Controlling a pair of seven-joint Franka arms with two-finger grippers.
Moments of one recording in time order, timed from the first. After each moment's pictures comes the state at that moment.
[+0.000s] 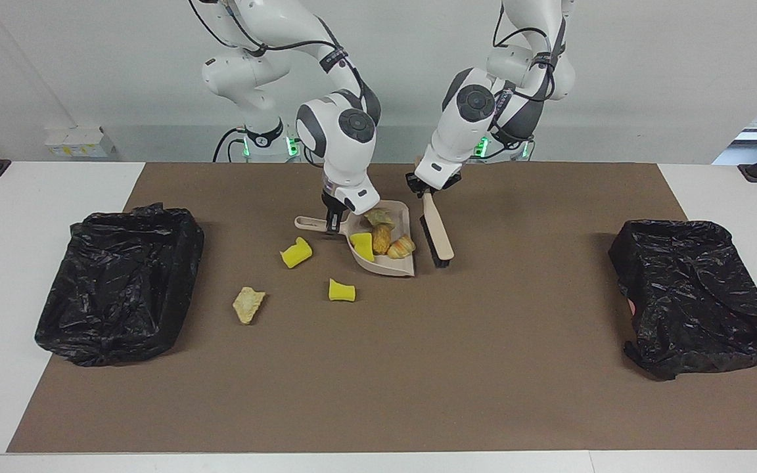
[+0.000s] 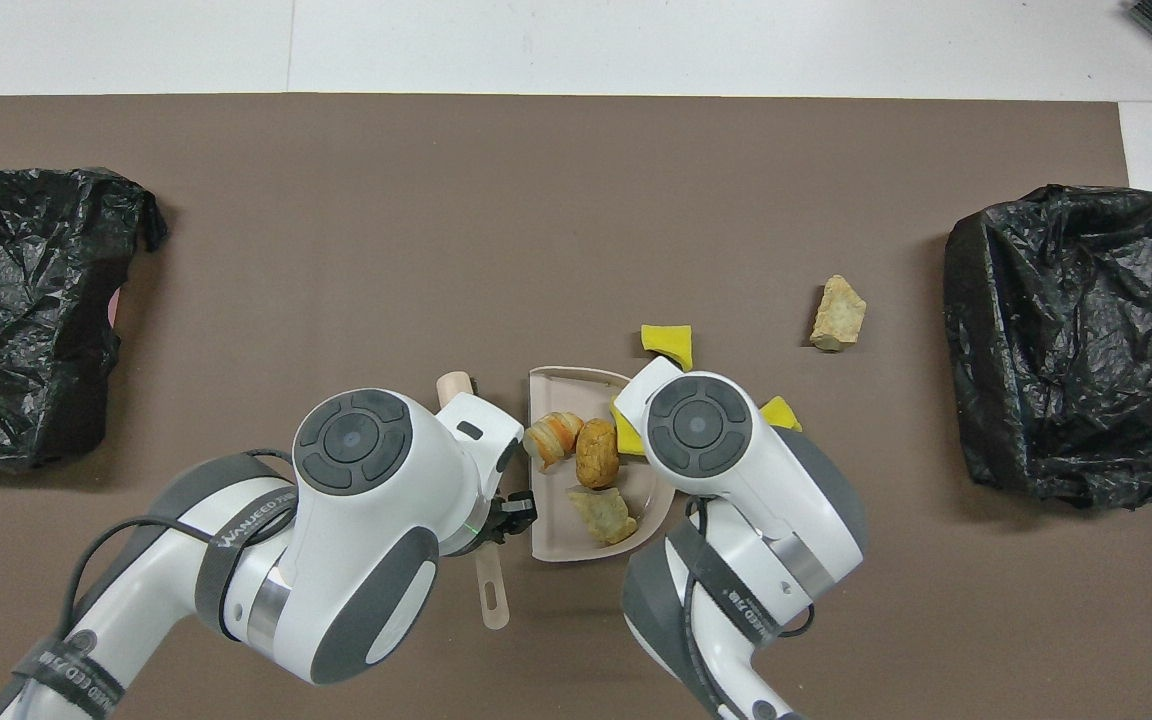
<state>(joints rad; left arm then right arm) -0.66 -0.03 0.01 -2.15 -0.25 1.95 -0.71 0.51 0.12 0.01 -2.06 -0.19 2.01 -0.93</state>
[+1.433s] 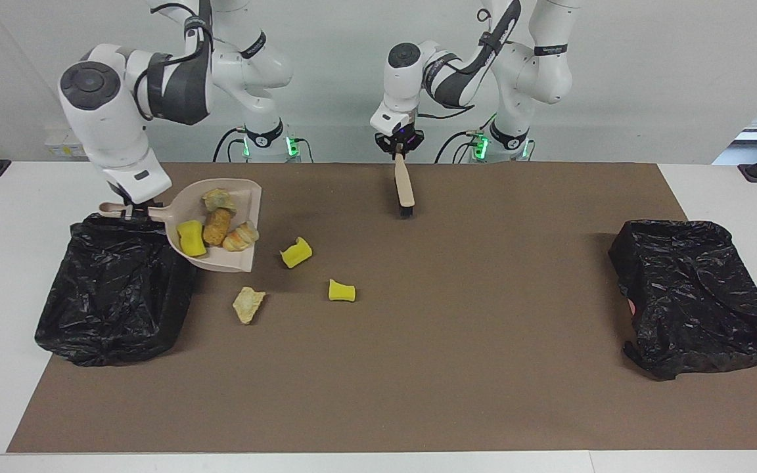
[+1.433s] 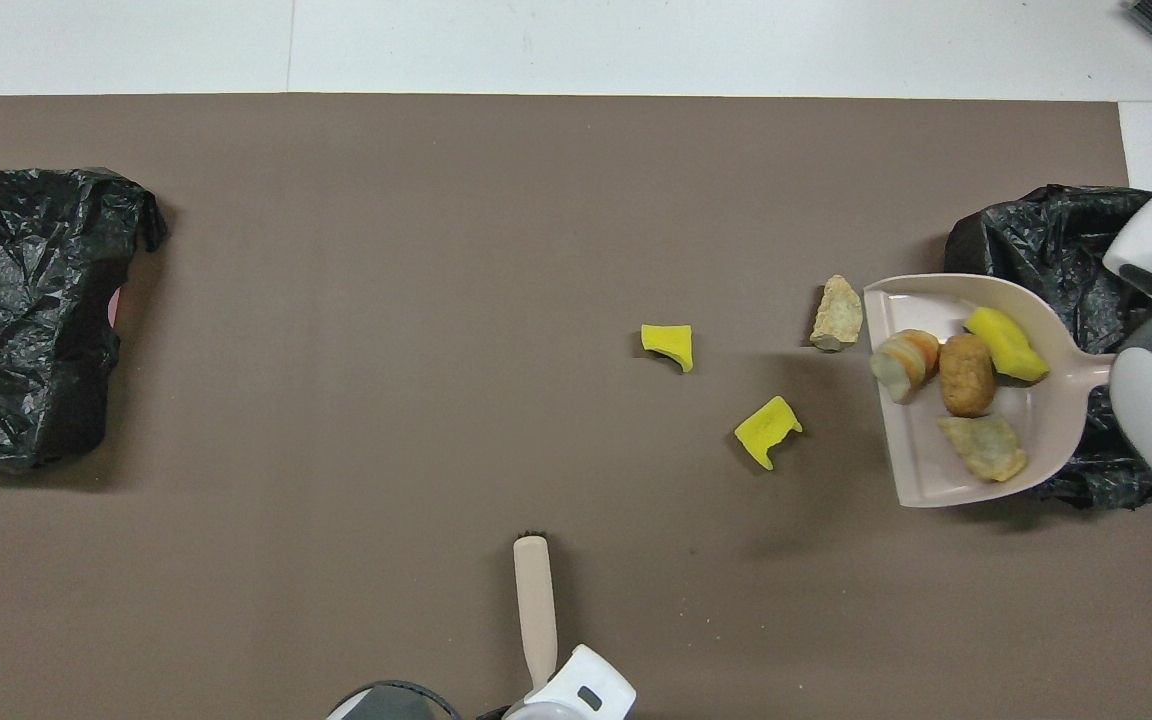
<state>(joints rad) -0.95 -0.20 -0.18 -2.50 -0.18 2.22 -1.01 -0.10 0.06 -0.03 -1.76 -0.30 1.71 -1.69</state>
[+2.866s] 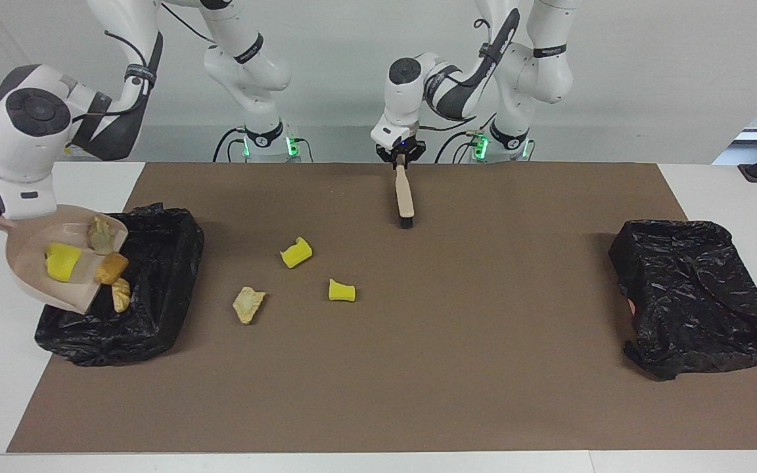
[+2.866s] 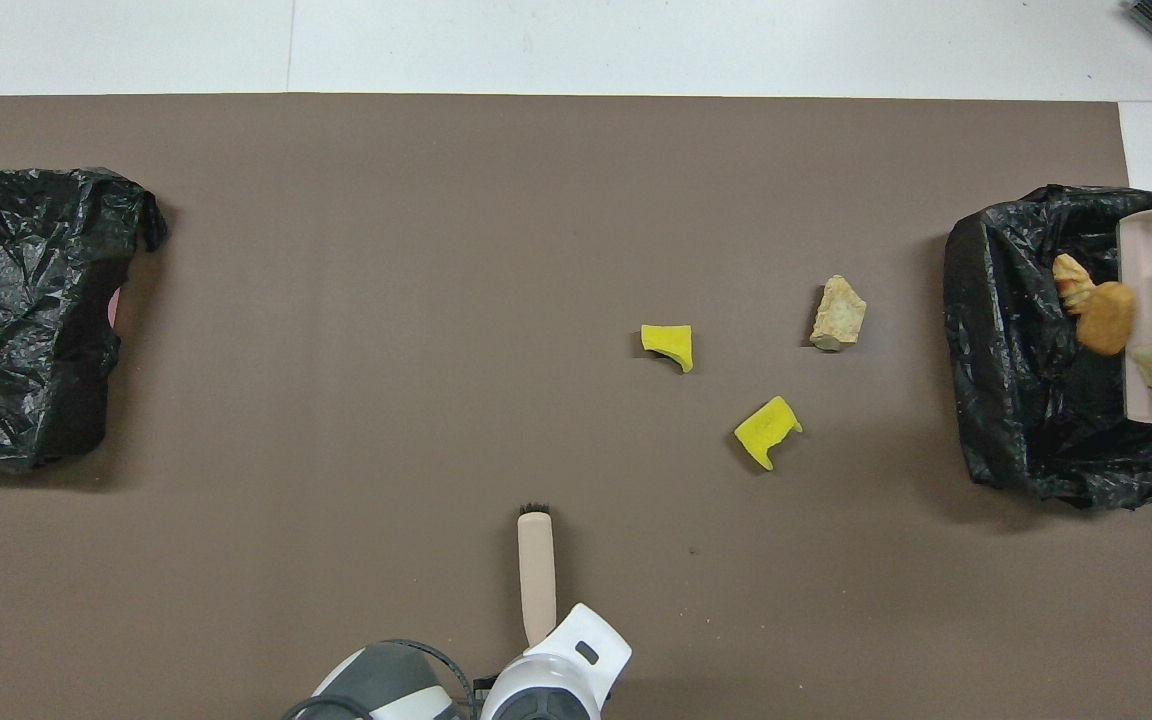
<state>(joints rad) -0.90 -0.13 -0.16 -2.46 -0.18 2.22 -0.92 -0.26 0.18 -0.03 -1.68 -0.87 1.96 -1.43</state>
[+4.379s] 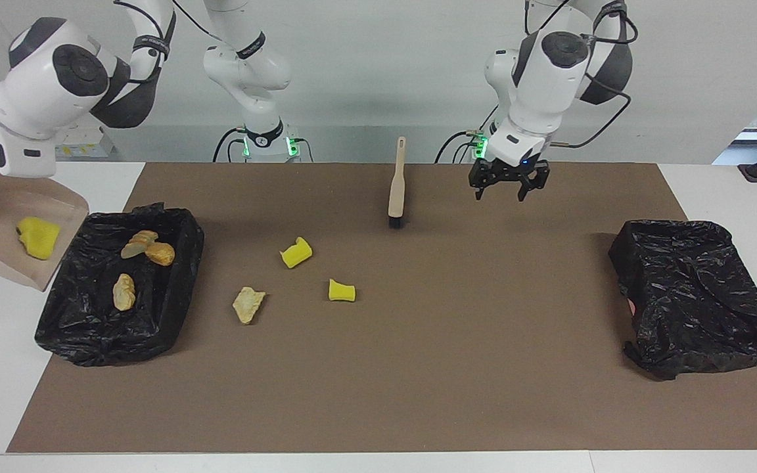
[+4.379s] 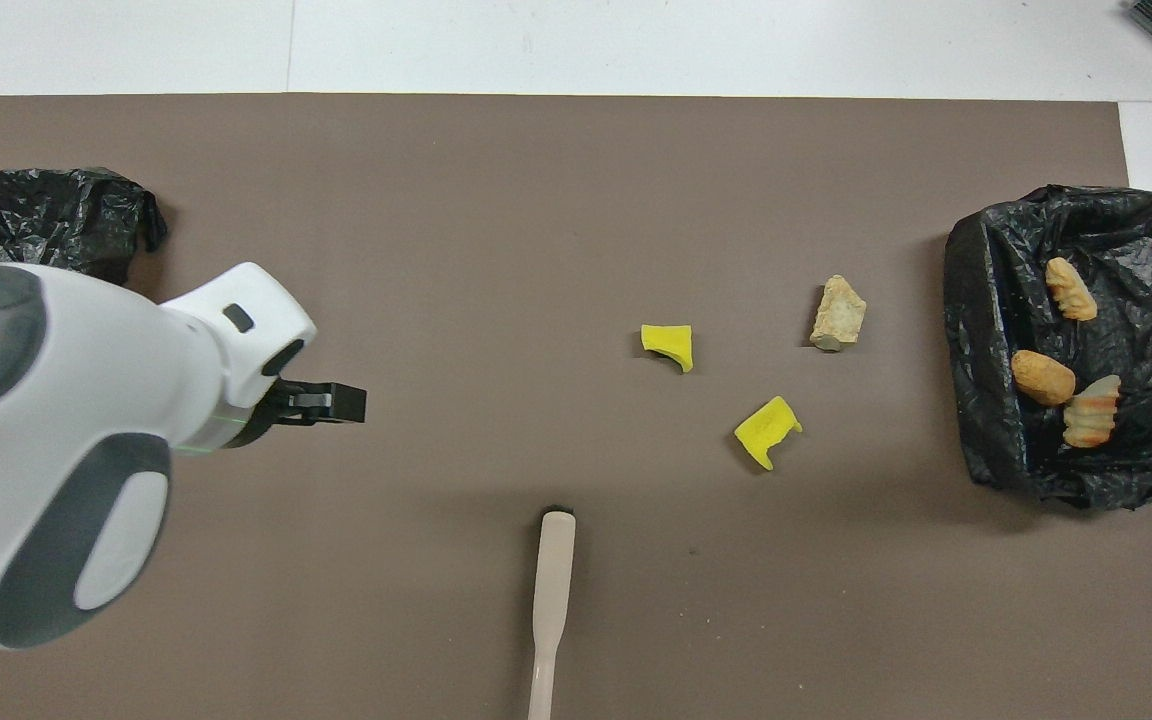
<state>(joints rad) -0.20 -0.13 -0.14 -1.94 -0.05 1.83 -0.23 -0.20 0.04 -0.02 -1.77 -1.13 1.93 -1.33</state>
